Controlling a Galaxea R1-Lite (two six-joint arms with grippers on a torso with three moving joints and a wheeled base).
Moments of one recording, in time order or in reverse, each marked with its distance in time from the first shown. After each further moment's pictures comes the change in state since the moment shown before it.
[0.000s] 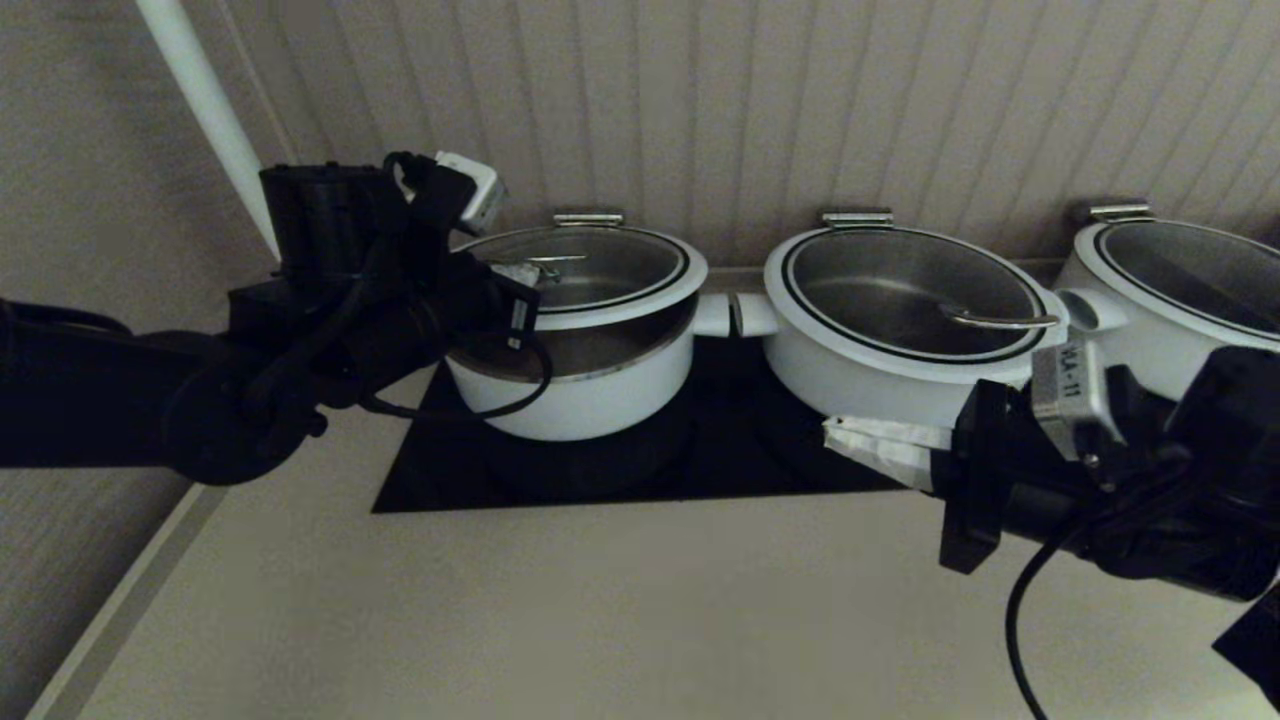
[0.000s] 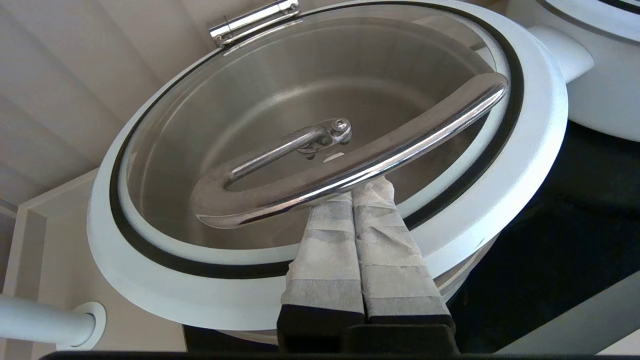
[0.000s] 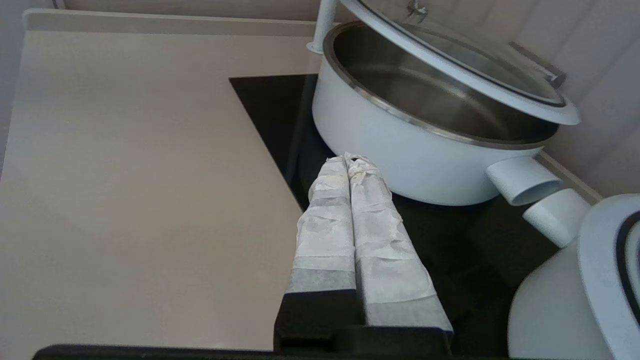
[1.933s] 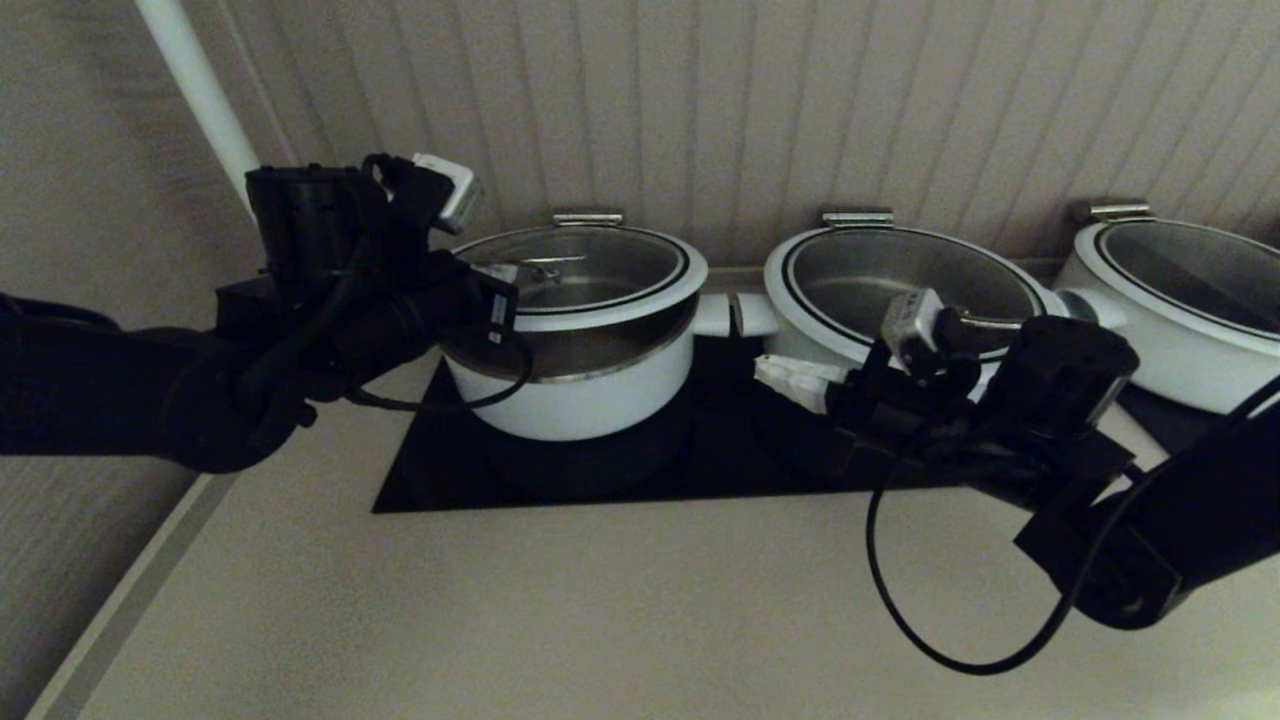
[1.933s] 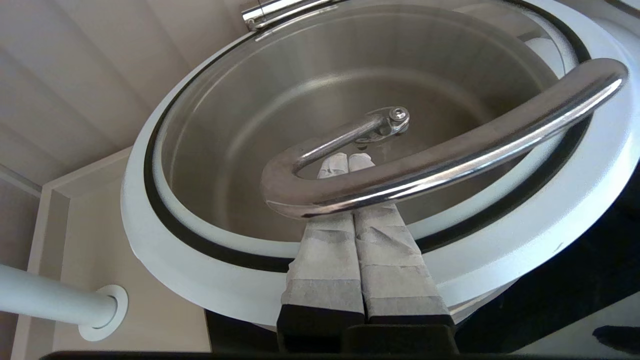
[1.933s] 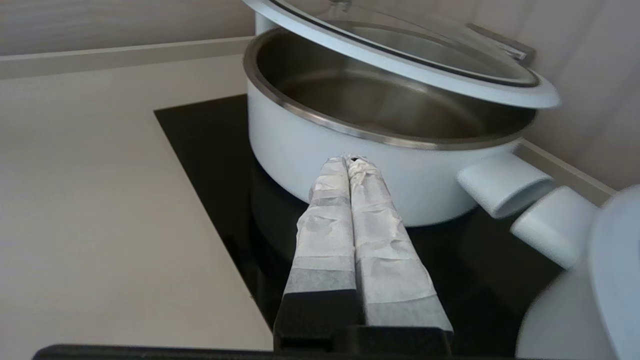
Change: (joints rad) left arm 0.052 0.012 -0.007 0.000 -0.002 -0.011; right arm 0.013 0.318 -0.289 -0.123 -0.105 0.156
